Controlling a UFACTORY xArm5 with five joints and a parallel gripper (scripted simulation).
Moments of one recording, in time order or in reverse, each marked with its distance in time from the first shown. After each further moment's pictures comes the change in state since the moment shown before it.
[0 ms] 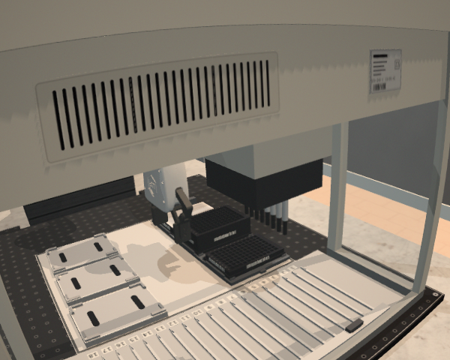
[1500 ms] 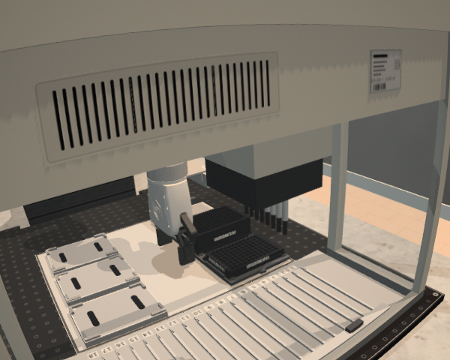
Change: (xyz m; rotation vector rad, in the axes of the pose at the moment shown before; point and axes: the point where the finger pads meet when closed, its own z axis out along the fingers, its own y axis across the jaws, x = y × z) arm 0.004 0.000 0.049 0.000 0.000 0.000
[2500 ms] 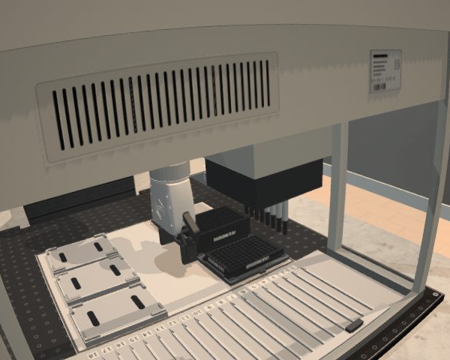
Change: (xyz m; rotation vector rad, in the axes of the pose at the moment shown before) arm 0.005 0.000 0.000 0.000 0.000 0.000
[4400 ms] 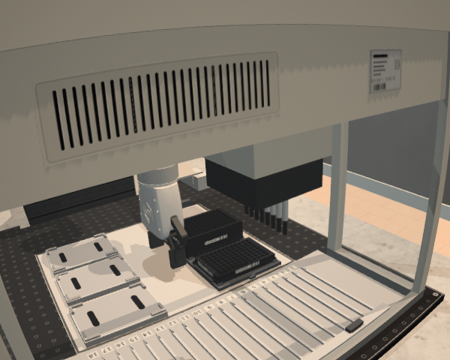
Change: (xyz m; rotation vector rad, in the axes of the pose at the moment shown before) arm -0.024 0.000 0.000 0.001 -0.001 0.000
